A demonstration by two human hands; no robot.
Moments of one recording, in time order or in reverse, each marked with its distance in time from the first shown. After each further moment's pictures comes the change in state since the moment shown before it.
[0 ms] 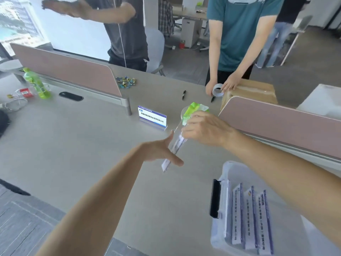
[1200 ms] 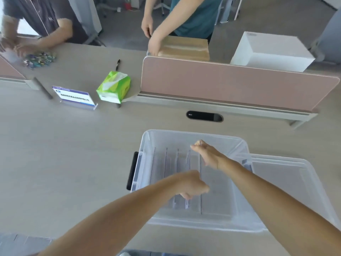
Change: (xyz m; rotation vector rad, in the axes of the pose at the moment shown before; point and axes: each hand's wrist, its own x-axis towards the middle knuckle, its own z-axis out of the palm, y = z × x) left_hand 0.093 0.148 0.351 0.352 -0.307 -0.124; right_hand -0.338 -0.068 0.095 1.583 -0.394 1.452
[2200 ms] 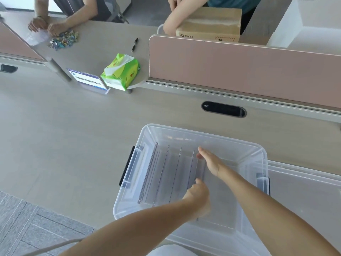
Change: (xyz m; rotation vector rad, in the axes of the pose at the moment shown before) left_hand 0.080 0.022 0.058 0.036 0.134 -0.278; right_hand 0.087 0.079 0.017 0.171 -0.139 0.057
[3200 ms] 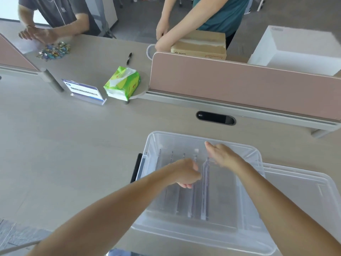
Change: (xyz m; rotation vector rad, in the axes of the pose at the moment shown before) left_hand -0.026 -0.047 -0.110 -0.187 -0.051 0.294; right_hand -0.061 -0.079 -0.021 -0.421 0.217 0.056
